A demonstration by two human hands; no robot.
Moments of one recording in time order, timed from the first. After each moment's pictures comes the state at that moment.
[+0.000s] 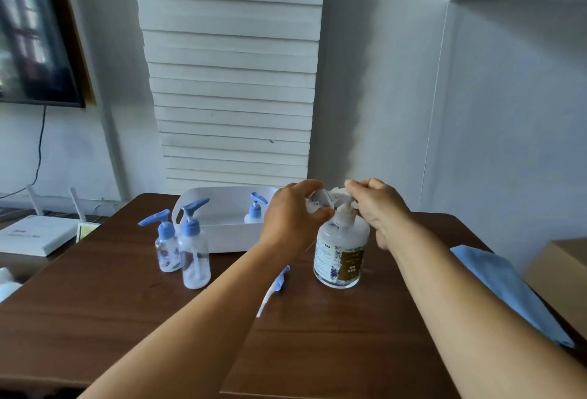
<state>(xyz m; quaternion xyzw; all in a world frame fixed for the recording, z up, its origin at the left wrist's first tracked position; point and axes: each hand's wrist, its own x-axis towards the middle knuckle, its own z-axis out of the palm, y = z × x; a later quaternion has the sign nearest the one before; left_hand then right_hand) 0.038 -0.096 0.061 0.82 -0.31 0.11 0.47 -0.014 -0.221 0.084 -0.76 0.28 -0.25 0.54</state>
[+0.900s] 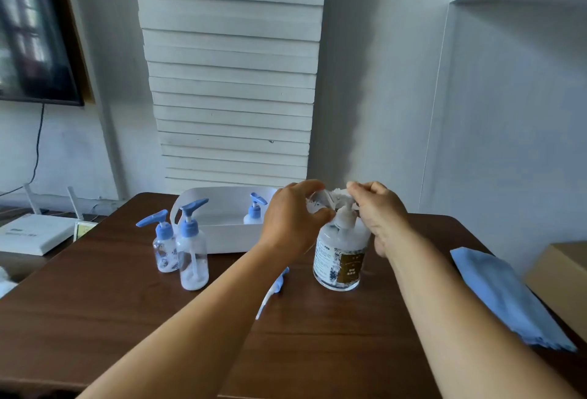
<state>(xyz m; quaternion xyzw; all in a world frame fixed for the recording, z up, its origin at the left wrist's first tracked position) 0.037 -0.096 0.063 0.82 -0.31 0.10 0.47 -0.012 -0.220 0.075 -0.74 0.28 -0.27 0.55</state>
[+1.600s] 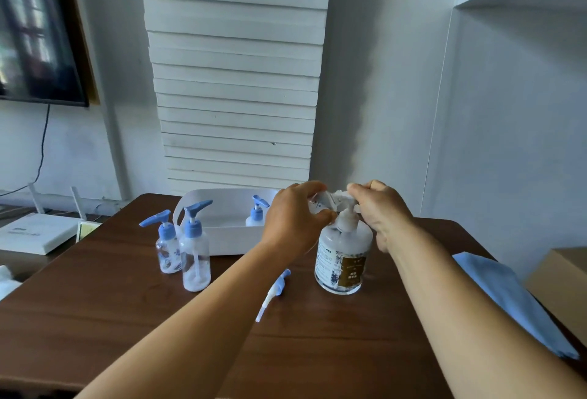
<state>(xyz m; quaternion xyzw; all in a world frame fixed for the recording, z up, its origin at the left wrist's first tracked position) 0.038 -0.095 0.065 0.82 -0.31 0.11 0.47 -0.010 -0.221 0.085 -0.76 0.27 -0.25 0.53</state>
